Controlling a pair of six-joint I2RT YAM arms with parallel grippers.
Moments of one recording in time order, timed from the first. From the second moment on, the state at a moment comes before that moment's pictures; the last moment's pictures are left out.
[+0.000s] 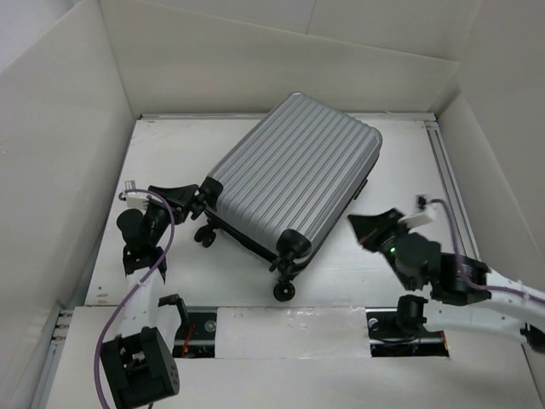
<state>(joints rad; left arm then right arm) 0.27 0.84 0.30 0.45 0.60 -1.25 1.35 0.64 0.83 -0.51 0.90 1.13</state>
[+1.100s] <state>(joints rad) 0.22 0.45 0.57 -0.12 0.82 -0.80 0.35 1.87 1.51 -0.23 -0.28 0.56</state>
